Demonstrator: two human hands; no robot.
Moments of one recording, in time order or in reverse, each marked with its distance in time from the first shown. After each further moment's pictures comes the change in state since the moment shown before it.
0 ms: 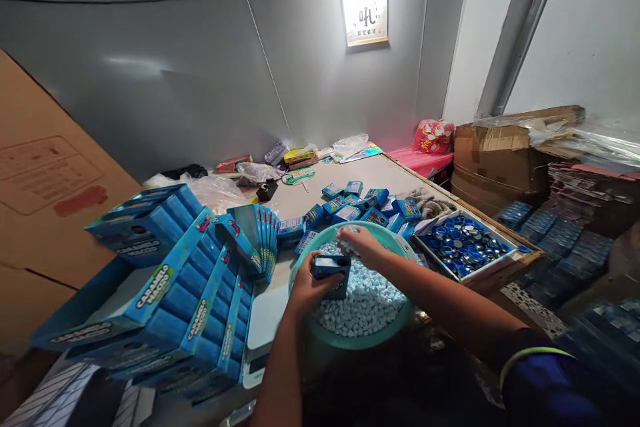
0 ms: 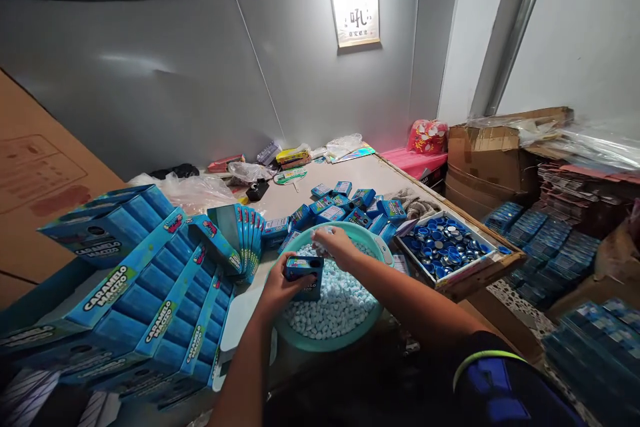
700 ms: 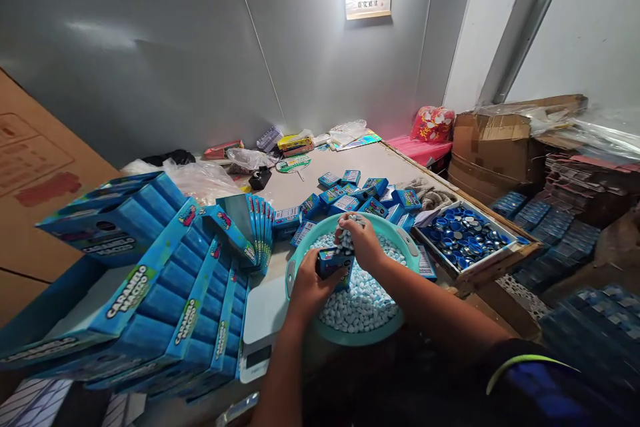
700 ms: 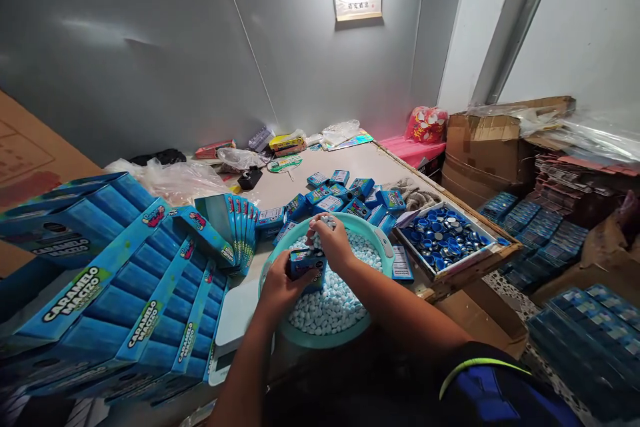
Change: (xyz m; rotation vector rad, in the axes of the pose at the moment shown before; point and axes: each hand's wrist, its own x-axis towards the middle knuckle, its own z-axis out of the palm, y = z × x) left_hand -0.006 -0.003 0.005 0.384 0.006 0.211; right_hand -0.016 -0.003 0.016 0.241 0.128 -0.201
